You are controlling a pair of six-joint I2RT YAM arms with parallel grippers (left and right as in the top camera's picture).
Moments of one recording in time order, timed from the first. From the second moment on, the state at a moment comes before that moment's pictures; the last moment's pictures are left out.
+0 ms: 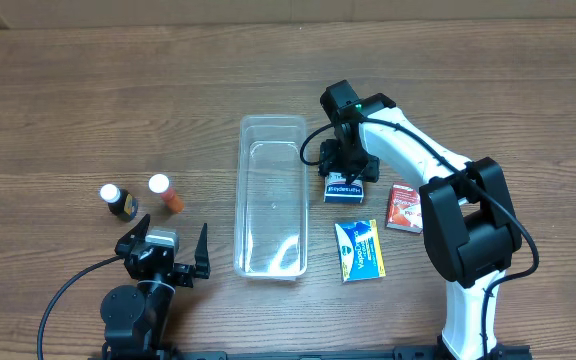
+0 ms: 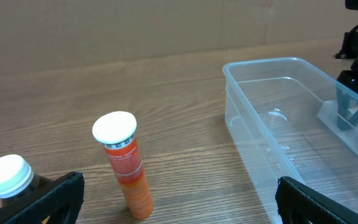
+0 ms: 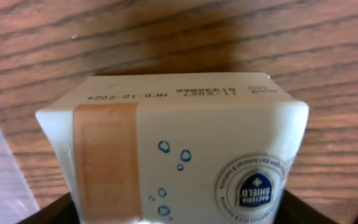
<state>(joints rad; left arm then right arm) 0.01 0.02 0.09 -0.29 0.15 0.07 0.42 2.12 1.56 -0.97 -0.02 0.54</state>
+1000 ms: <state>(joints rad) 0.01 0.02 0.09 -0.29 0.15 0.07 0.72 2.15 1.79 -0.88 0.06 0.81</state>
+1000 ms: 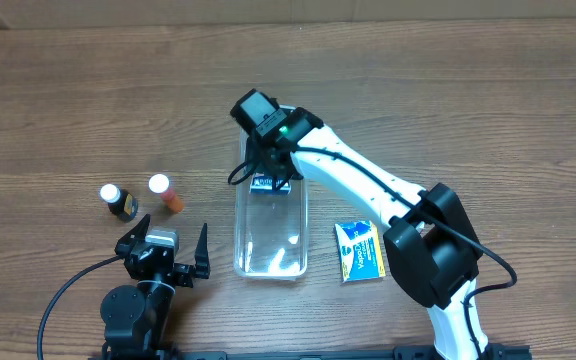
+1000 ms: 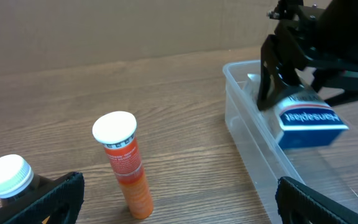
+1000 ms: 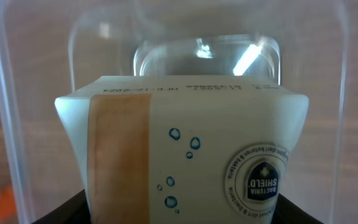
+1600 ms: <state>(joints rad) 0.01 0.02 0.09 -0.29 0.15 0.07 0.68 1.84 1.82 -1.08 0.09 0.66</state>
